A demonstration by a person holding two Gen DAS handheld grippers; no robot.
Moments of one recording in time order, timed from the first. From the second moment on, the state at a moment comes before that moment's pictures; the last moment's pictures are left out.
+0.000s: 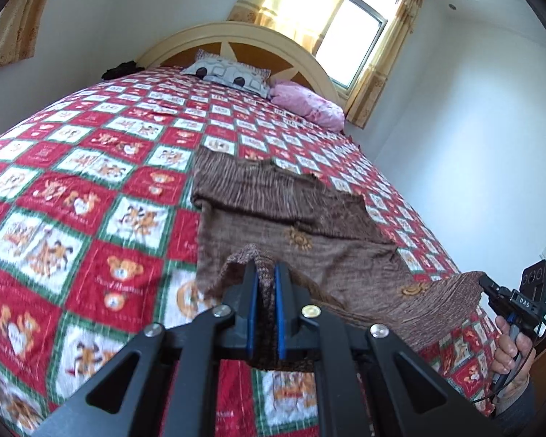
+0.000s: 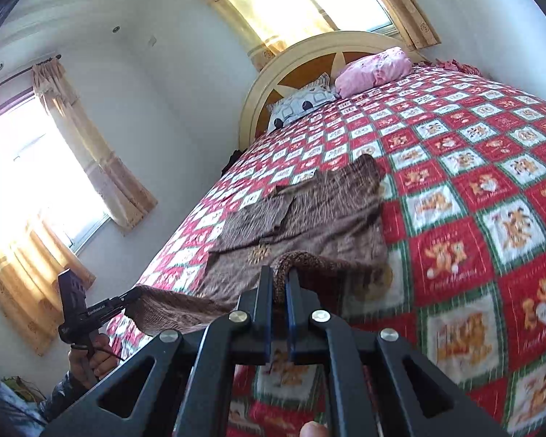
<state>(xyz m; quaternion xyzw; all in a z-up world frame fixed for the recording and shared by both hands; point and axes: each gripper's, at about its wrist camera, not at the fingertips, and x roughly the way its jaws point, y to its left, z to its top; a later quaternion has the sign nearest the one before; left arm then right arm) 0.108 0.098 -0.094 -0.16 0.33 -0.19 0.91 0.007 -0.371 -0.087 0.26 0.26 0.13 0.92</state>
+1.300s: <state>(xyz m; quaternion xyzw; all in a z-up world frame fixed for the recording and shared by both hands) 0.364 0.071 -0.131 -0.15 0.40 -0.12 0.89 0.290 -0.421 -0.114 0.27 0.33 0.06 0.90</state>
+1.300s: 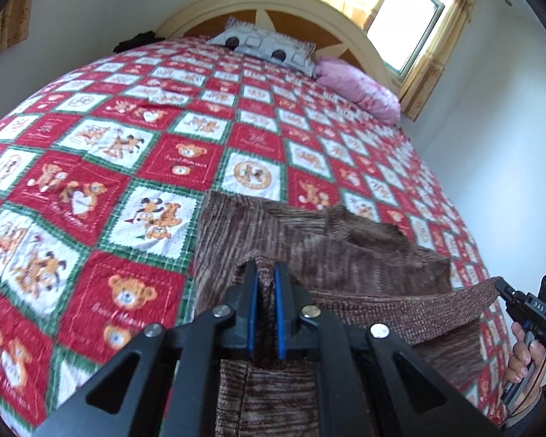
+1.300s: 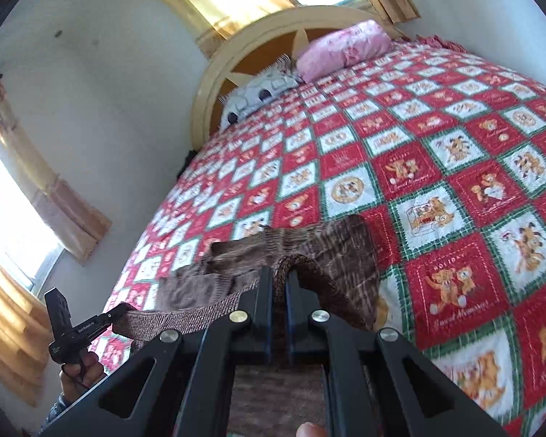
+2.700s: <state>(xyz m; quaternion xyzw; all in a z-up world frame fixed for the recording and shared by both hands) 0.420 0.055 -0.126 0.08 0.37 0.07 0.92 0.426 -0.323 -0.155 0.07 0.42 0.03 0.90</state>
